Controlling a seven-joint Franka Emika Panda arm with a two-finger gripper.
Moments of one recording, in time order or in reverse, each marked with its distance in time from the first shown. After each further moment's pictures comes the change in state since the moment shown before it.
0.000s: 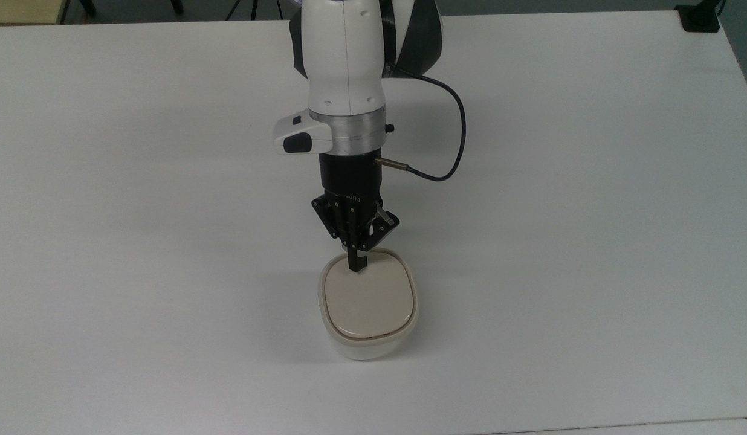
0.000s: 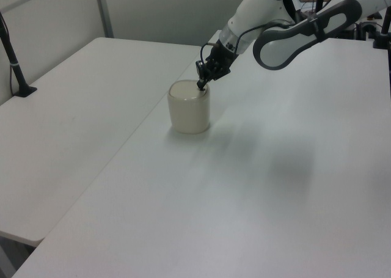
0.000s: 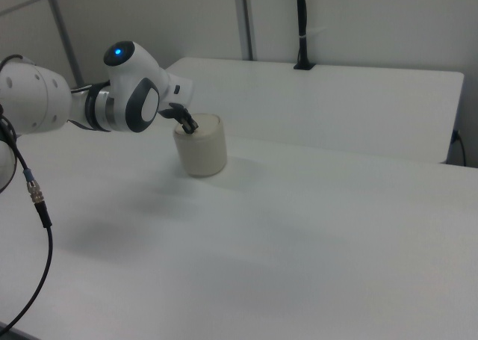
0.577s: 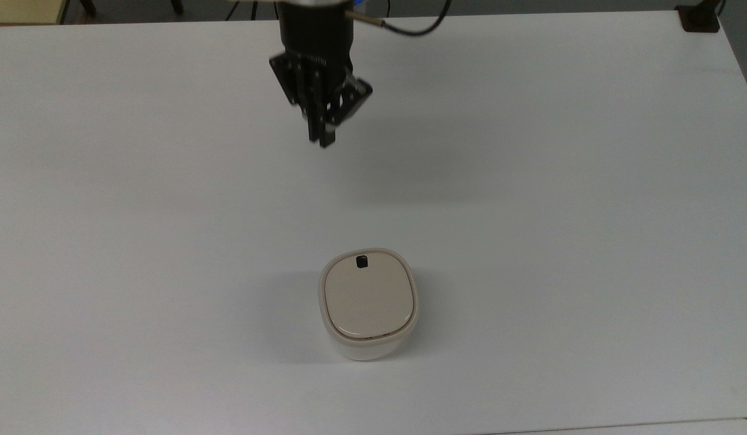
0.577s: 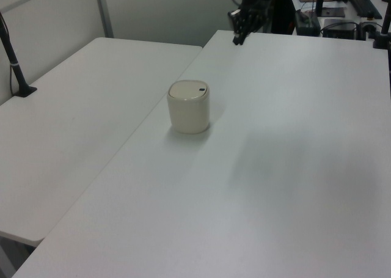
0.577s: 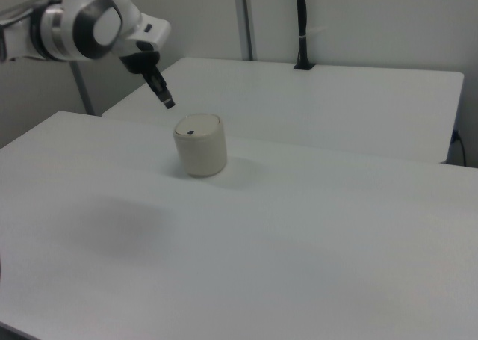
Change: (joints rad) arm -0.033 -0.338 0.001 0.015 0.000 -0.622 -0.039
